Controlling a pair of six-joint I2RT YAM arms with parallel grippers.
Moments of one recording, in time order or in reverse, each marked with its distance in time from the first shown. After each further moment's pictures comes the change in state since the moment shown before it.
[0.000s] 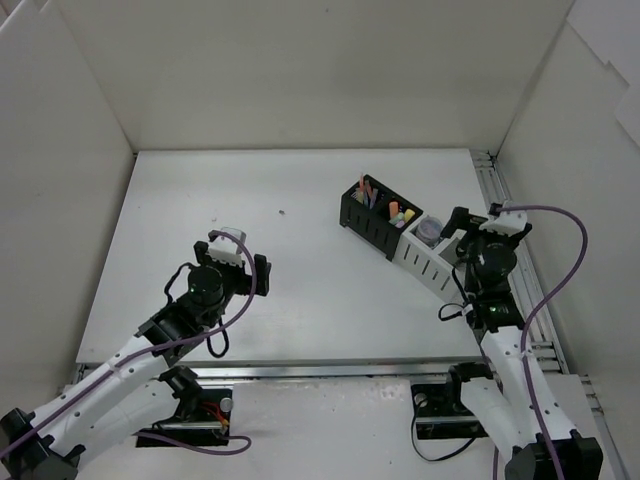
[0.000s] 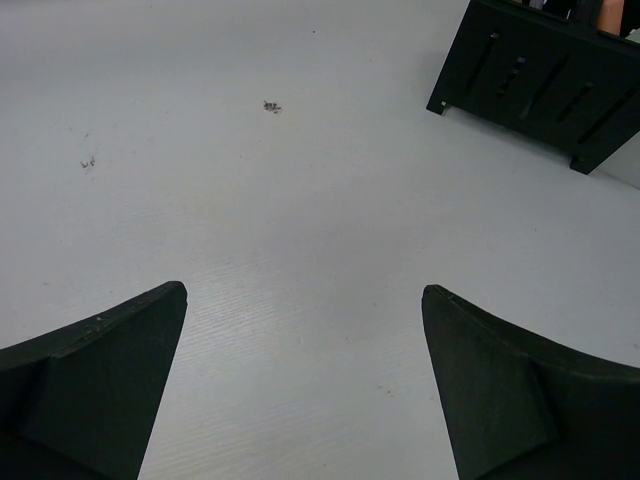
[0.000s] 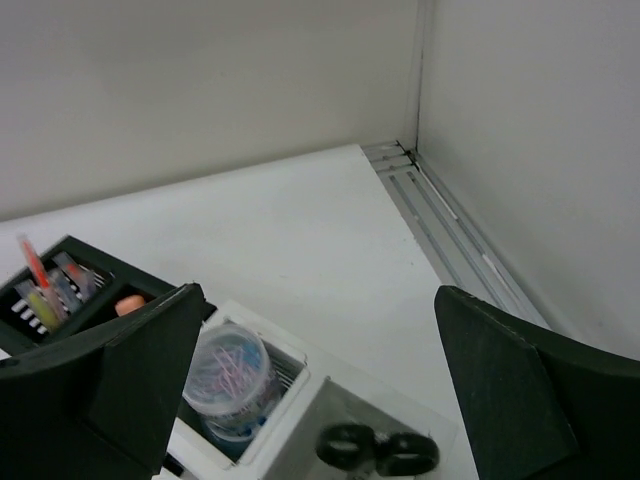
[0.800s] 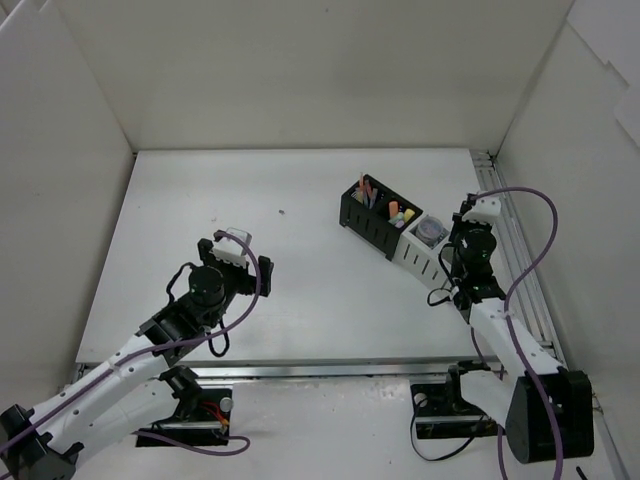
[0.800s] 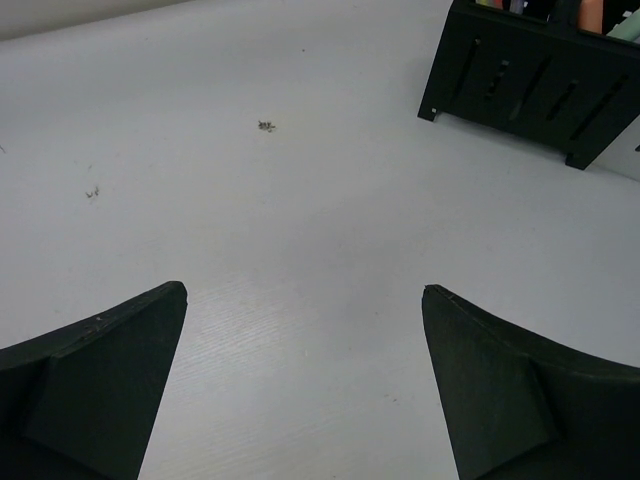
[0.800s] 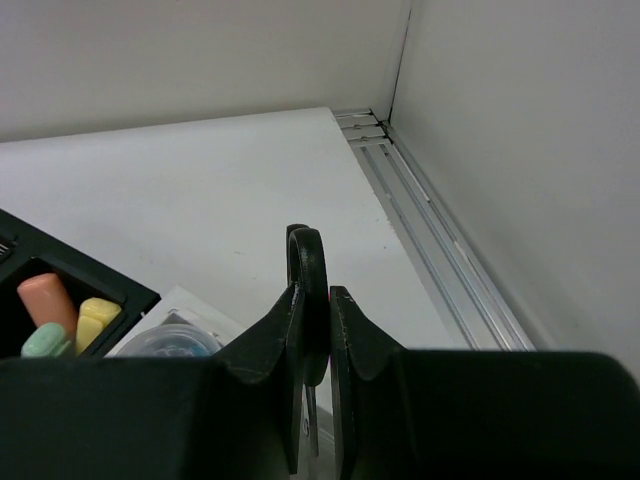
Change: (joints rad) left arm -0.027 0.011 0.019 0.026 -0.001 0.066; right arm 0.016 0.243 0.073 0.056 0.045 -0.107
